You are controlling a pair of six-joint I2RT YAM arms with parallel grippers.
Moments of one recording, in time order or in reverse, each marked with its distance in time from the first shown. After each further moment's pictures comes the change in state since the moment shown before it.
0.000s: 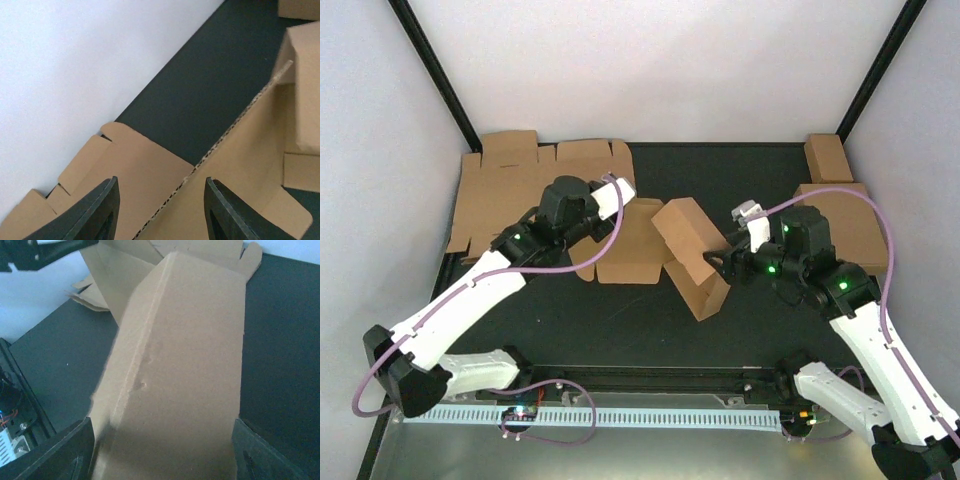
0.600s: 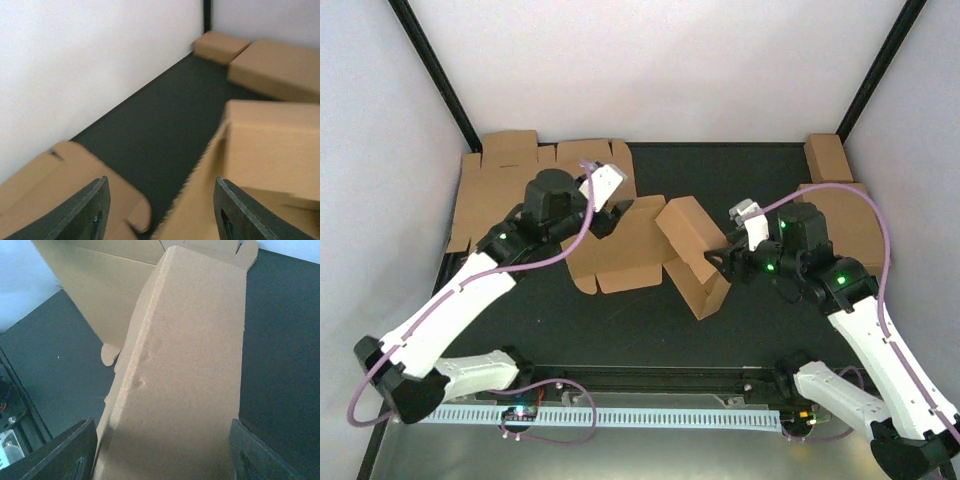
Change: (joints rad) left arm 0.035 0.000 0.059 0.008 0.148 -0.203; right arm 0.000 0.033 0.026 -0.048 0.023 -0.042
